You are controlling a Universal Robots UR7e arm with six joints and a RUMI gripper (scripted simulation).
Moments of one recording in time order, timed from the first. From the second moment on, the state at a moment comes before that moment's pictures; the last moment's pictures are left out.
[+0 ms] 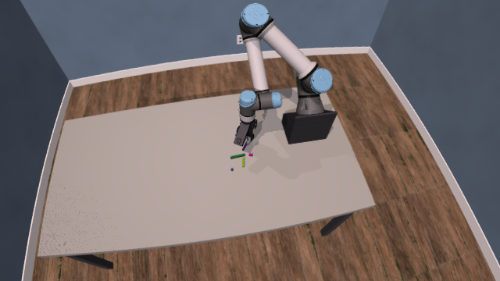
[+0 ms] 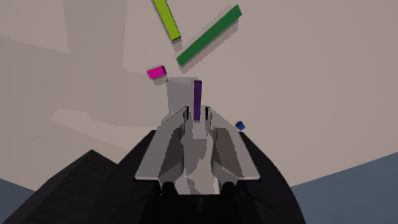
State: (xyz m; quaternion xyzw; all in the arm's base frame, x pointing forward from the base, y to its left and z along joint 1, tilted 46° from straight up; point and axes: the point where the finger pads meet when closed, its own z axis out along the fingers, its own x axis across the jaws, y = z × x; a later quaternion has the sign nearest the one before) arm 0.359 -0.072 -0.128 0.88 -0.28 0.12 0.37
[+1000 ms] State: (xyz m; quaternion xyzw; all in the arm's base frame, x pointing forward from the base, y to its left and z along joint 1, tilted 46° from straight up) arm 0.359 -0.079 -0.135 0.88 -0.28 0.12 0.37
